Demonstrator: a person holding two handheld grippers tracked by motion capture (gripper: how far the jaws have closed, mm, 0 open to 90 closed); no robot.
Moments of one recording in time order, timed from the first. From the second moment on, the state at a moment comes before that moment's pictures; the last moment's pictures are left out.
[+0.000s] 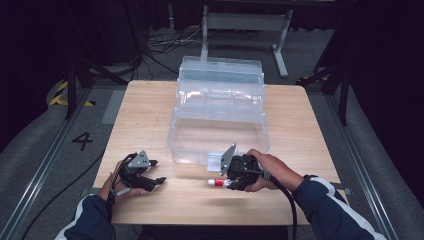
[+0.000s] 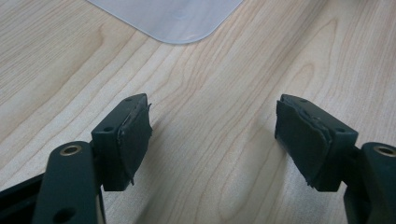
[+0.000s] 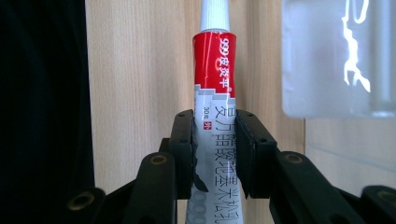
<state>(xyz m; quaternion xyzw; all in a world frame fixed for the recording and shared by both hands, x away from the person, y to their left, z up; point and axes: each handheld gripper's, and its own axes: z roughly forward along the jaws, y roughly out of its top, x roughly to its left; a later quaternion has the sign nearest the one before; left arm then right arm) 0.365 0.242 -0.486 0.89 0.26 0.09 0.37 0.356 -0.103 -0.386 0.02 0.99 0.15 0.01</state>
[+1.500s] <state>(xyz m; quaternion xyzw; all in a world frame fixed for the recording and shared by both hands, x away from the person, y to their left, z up) 0.365 0.242 -0.486 0.89 0.26 0.09 0.37 0.388 -0.148 -0.314 0.06 0.98 0.15 0.08</state>
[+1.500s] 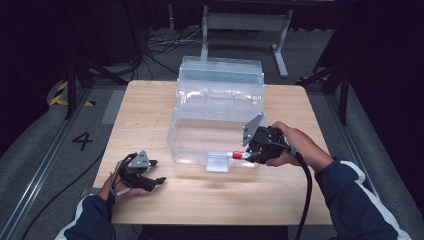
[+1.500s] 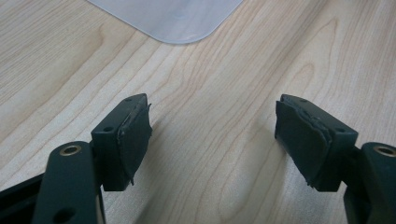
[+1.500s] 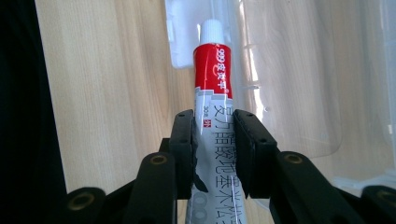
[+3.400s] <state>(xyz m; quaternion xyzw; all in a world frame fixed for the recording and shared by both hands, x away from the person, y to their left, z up) 0.365 0.242 -0.486 0.89 0.26 0.09 0.37 0.480 -0.139 -0.378 0.09 0.99 0.11 0.02</state>
